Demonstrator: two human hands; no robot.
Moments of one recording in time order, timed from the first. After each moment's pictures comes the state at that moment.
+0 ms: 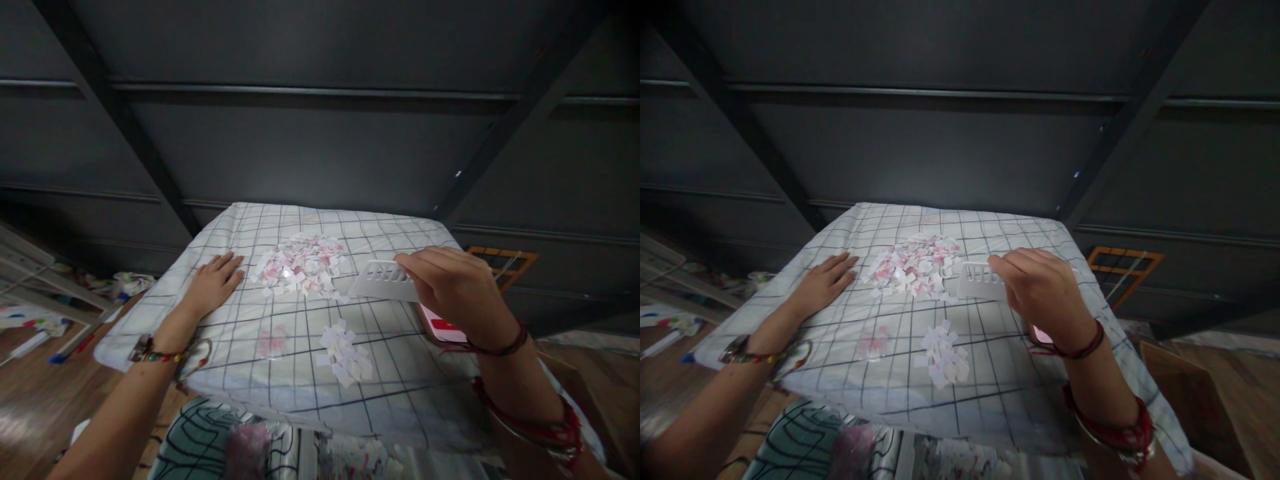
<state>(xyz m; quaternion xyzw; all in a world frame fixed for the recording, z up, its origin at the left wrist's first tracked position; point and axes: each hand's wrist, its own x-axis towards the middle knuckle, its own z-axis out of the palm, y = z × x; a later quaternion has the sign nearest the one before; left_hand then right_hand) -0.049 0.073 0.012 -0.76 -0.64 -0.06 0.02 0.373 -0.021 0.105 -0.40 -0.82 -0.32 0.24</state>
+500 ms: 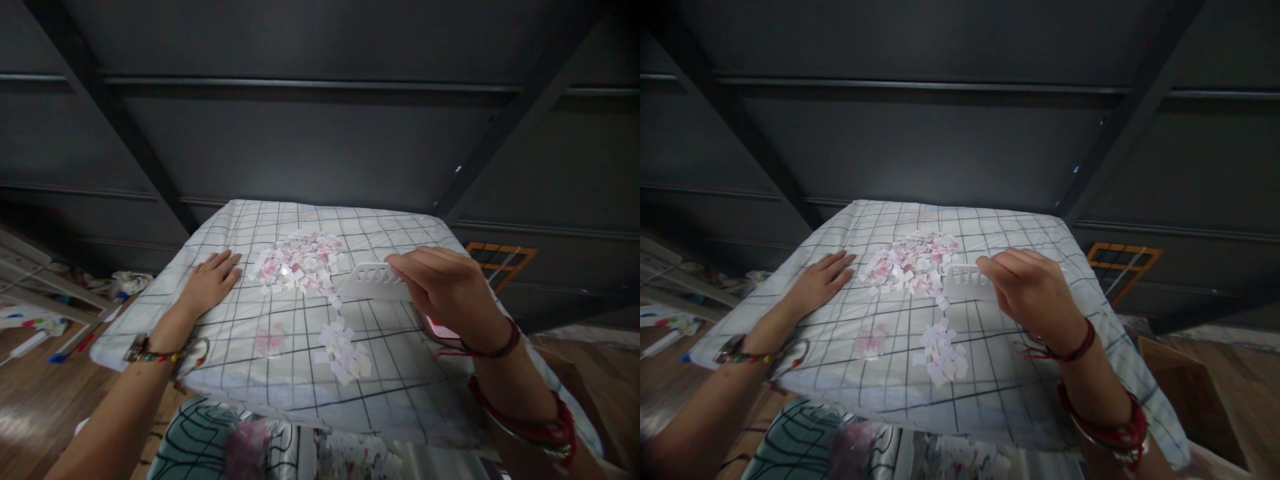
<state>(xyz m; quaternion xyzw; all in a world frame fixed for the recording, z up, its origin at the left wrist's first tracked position) -0.051 0.075 0.009 -0.77 -0.64 -0.06 0.03 0.368 -0.024 0.107 -0.38 -0.84 -0.28 0.26</state>
